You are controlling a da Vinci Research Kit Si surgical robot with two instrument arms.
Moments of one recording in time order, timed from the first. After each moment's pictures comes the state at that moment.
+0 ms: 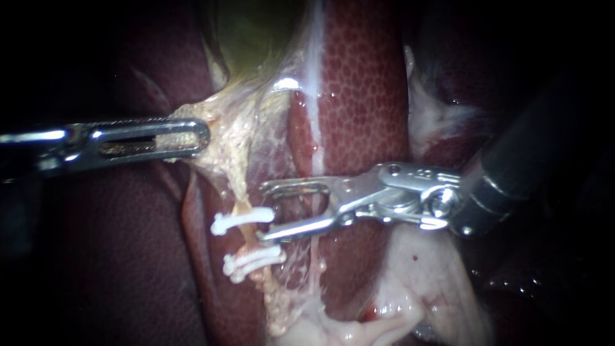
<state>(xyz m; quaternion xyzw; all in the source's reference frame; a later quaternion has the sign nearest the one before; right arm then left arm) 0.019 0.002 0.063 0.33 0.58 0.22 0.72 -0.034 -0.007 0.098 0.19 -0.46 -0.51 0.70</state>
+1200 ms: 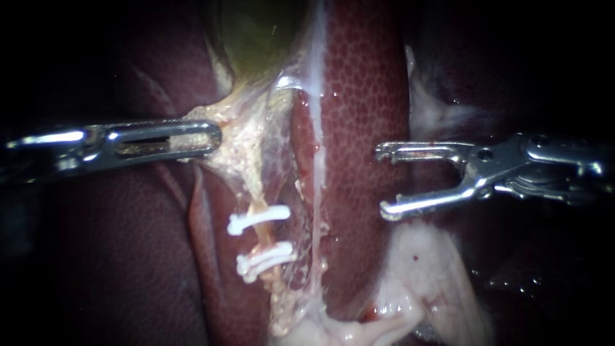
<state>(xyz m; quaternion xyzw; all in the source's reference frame) 0.007 0.006 0.053 0.30 0.60 0.20 0.71 -0.037 -0.008 0.102 0.18 -0.46 -0.51 0.70</state>
